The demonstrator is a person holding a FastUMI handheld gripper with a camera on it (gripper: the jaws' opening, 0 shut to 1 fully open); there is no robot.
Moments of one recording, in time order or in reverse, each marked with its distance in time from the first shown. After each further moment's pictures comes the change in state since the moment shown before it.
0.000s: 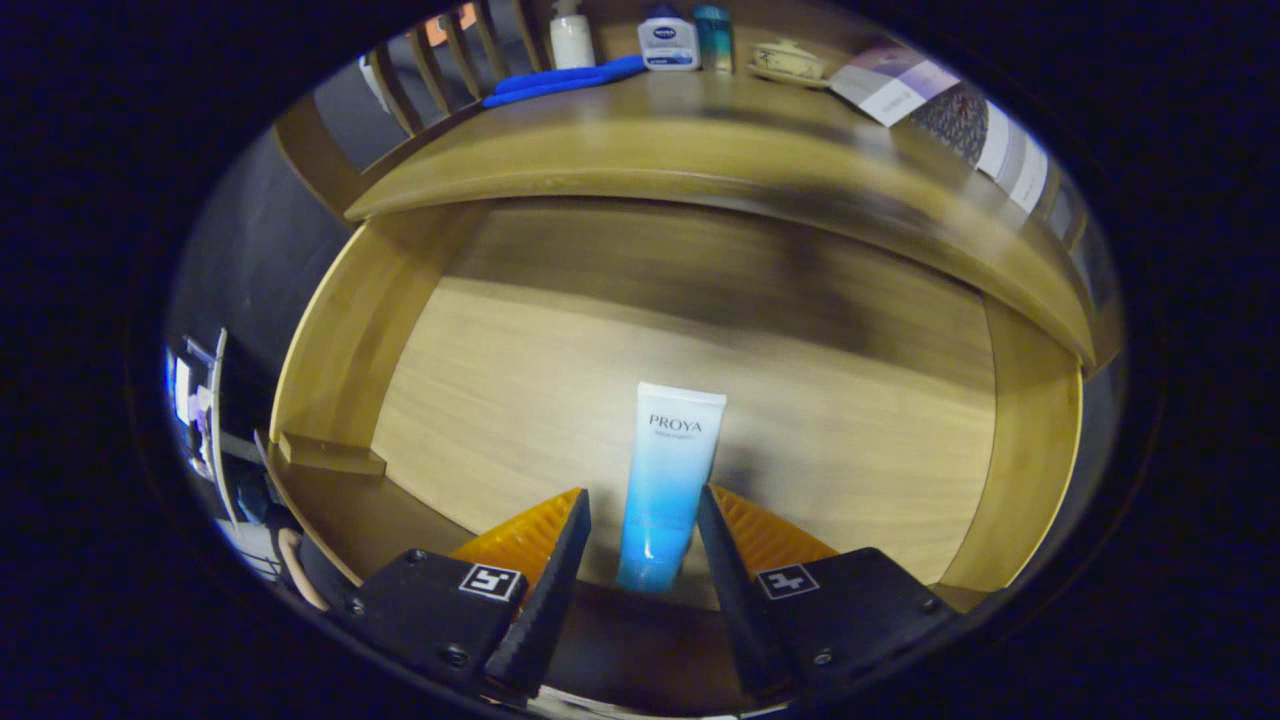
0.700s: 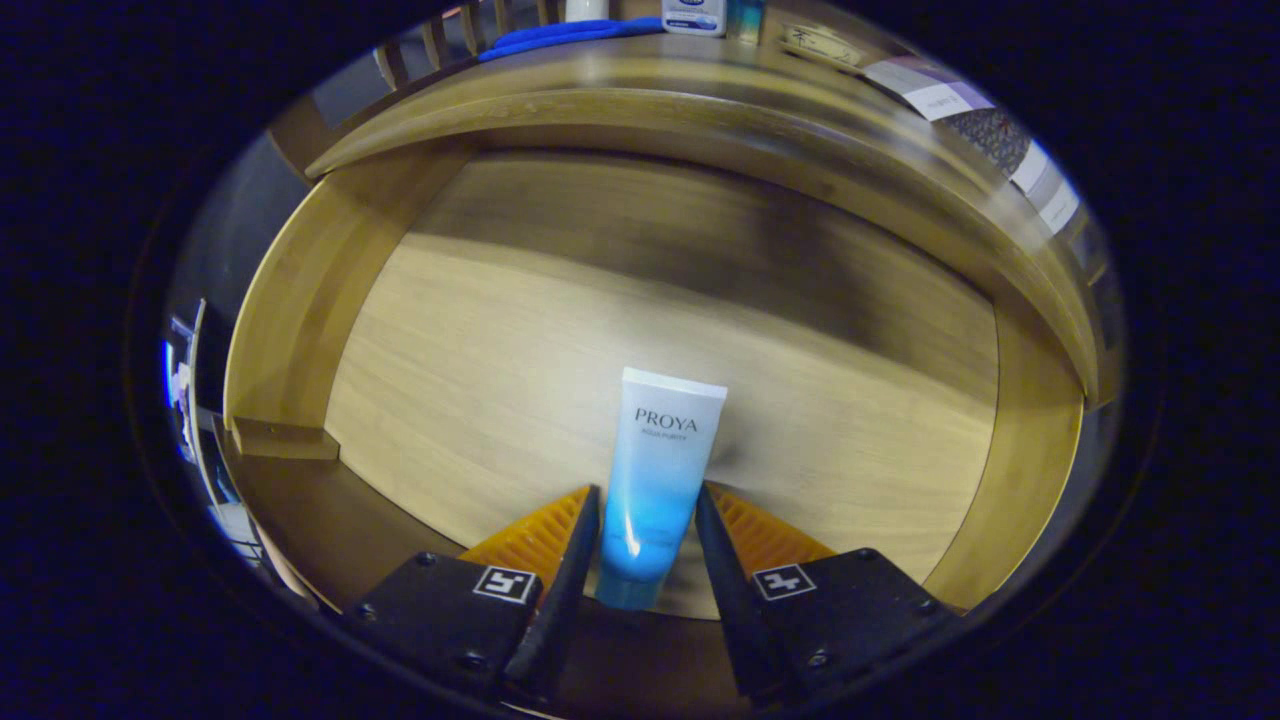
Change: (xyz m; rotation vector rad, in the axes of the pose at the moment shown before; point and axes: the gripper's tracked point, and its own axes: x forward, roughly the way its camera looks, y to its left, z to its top) arm 0.018 -0.007 -0.004 -0.057 0.075 -0.101
